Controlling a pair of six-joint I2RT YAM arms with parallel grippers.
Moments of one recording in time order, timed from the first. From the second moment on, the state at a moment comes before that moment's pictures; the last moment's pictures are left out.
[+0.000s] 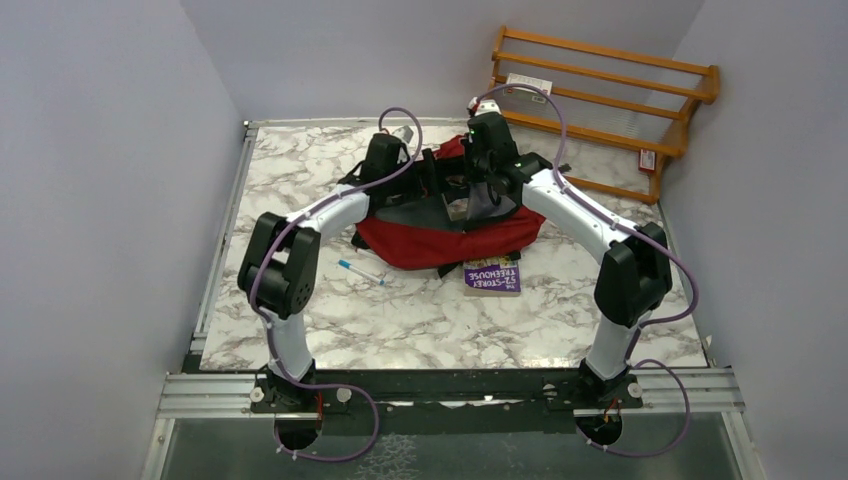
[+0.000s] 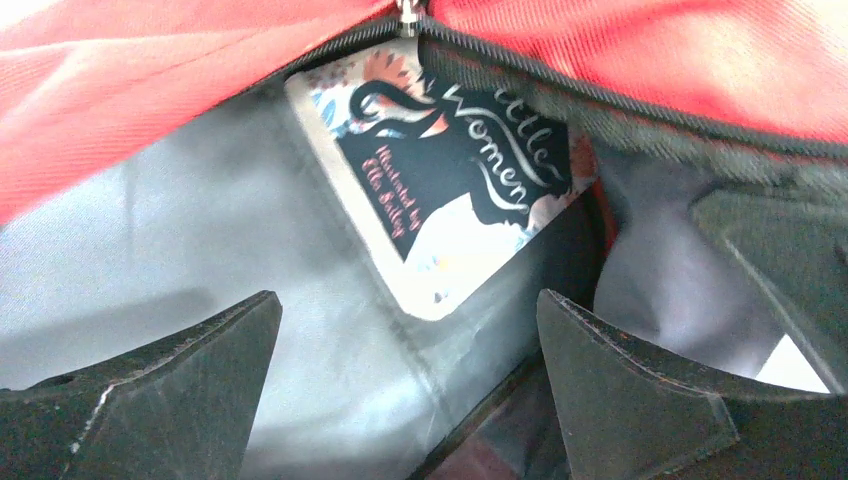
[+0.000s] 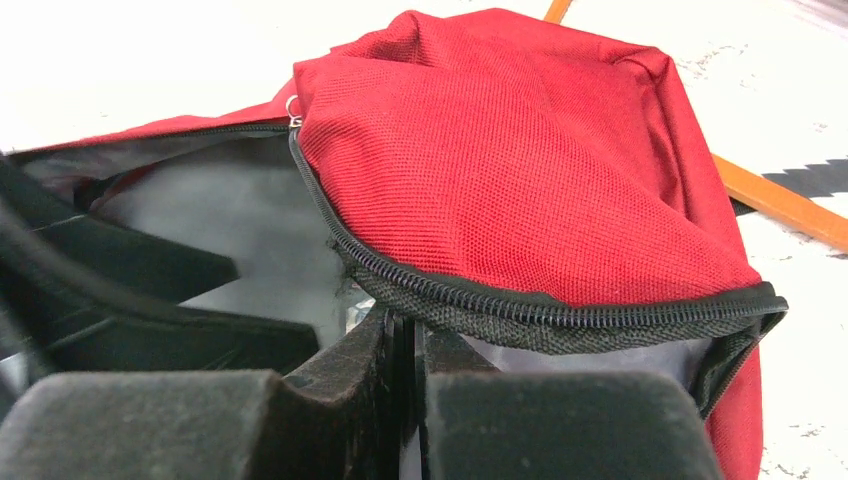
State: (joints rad) left arm -0.44 1.91 1.36 -0.02 0.34 -0.65; right arm 0.57 1.81 1.58 -0.37 0.29 0.24
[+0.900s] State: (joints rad) left arm -0.70 1.33 0.83 -0.03 0.24 -0.52; right arm 0.57 1.25 1.12 -0.56 0.19 0.43
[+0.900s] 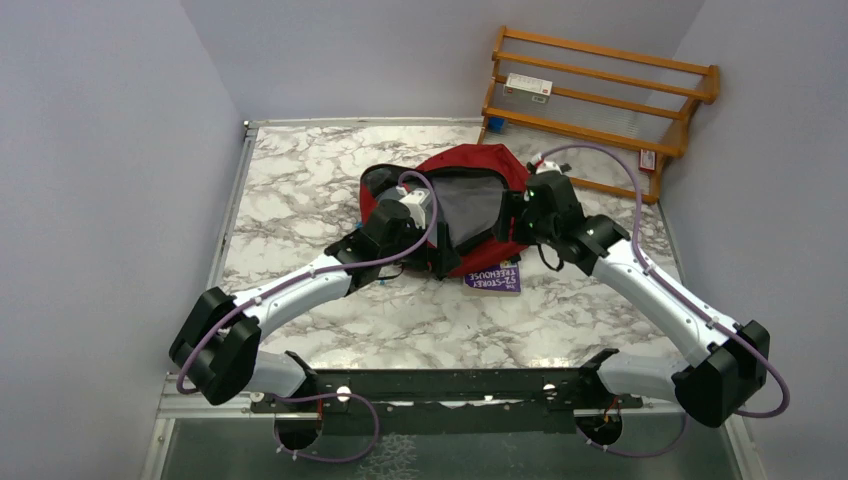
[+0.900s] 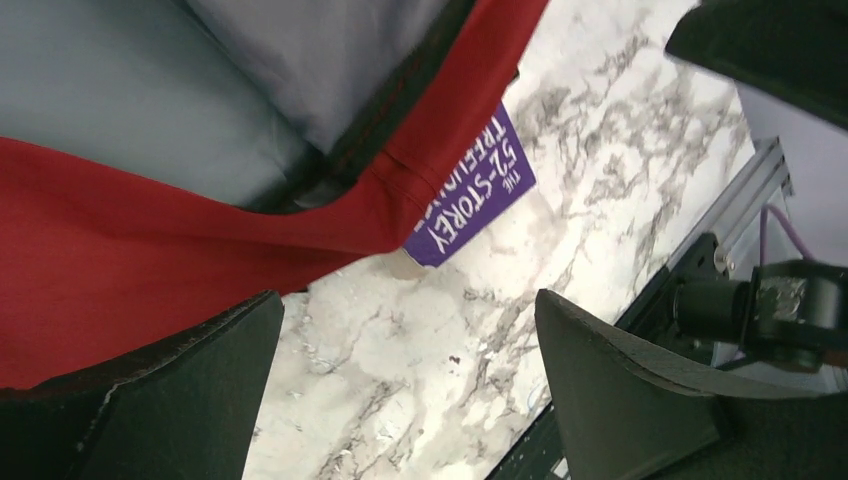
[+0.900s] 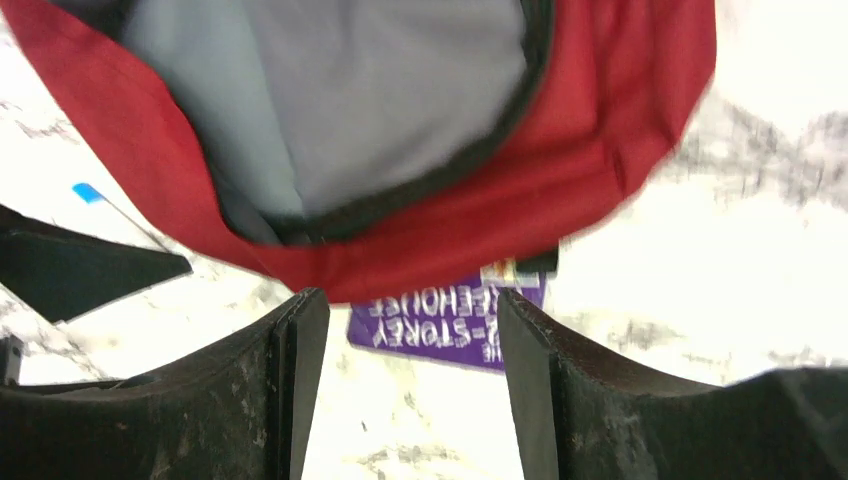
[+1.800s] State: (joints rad) left arm -0.87 1.61 0.82 0.07 0.18 -0.65; right arm 0.33 1.24 0.65 -0.37 -0.18 0.50
